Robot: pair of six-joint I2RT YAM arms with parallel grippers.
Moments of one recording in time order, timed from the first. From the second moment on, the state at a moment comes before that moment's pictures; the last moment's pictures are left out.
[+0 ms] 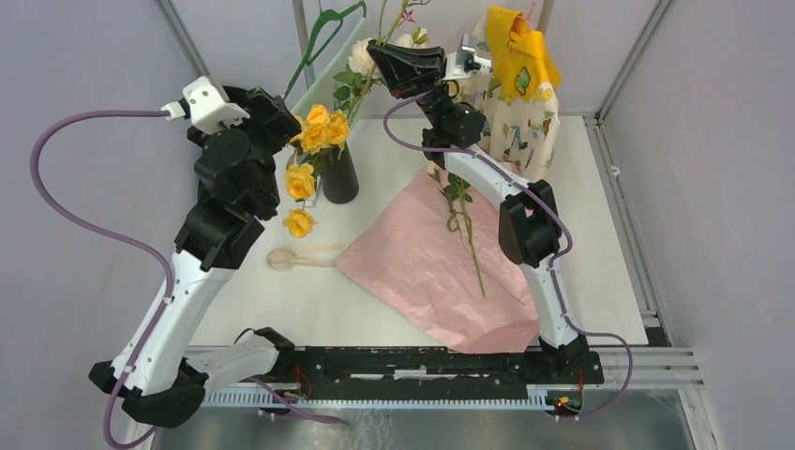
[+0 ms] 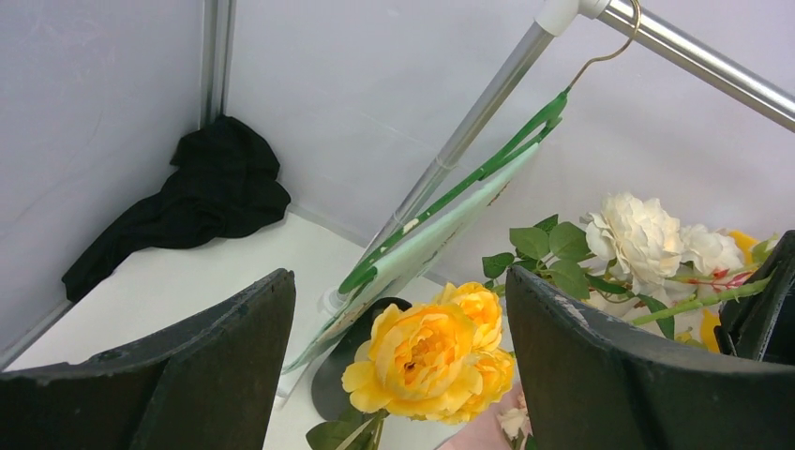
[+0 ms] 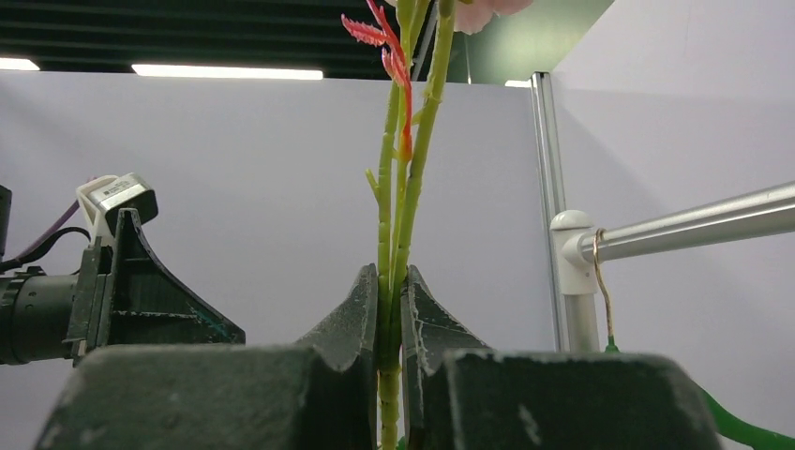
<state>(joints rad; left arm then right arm) -0.56 1.06 1.47 -0.32 -0.86 -0.33 0.56 2.30 2.09 1.45 -0.37 0.81</state>
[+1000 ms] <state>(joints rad) -0.56 1.05 1.45 -0.30 -0.89 -0.29 0.60 2.34 2.13 1.40 -0.28 0.50</state>
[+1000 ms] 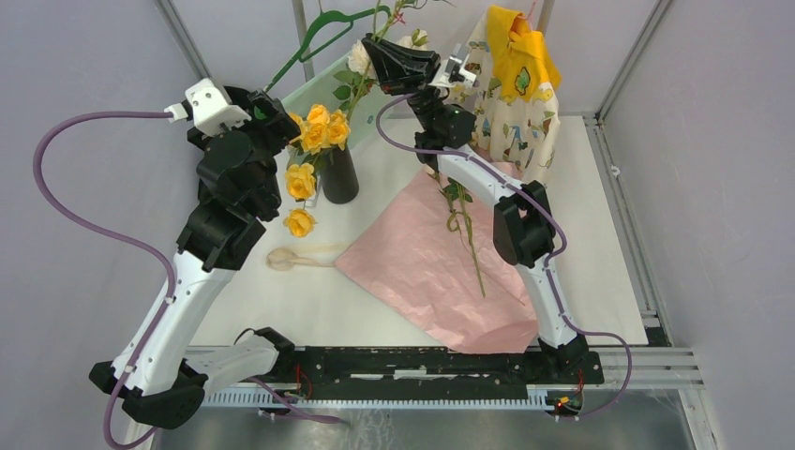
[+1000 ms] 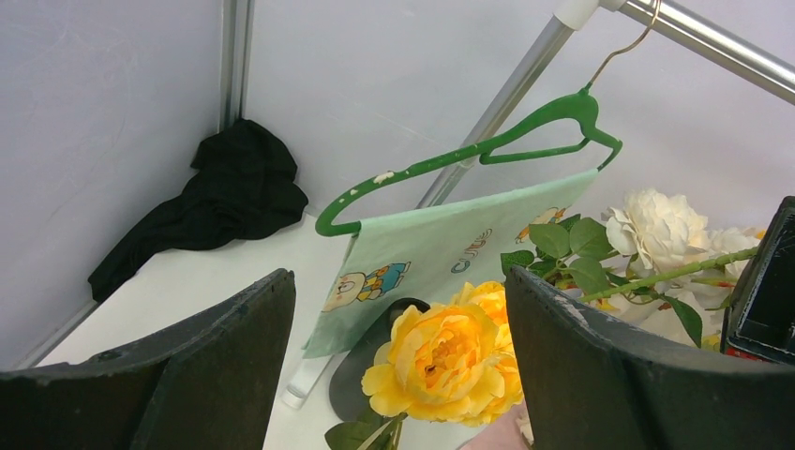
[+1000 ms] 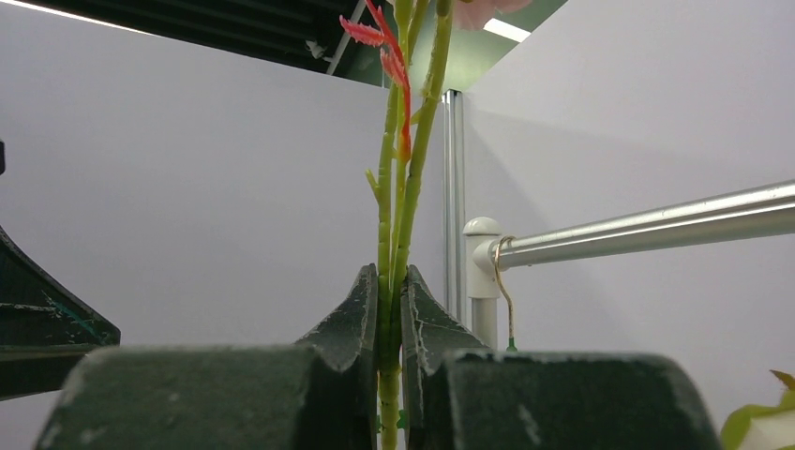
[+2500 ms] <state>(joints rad) -0.56 1.08 1.43 -0.27 -0.90 -0.26 0.63 2.35 2.10 1.42 -0.29 0.53</state>
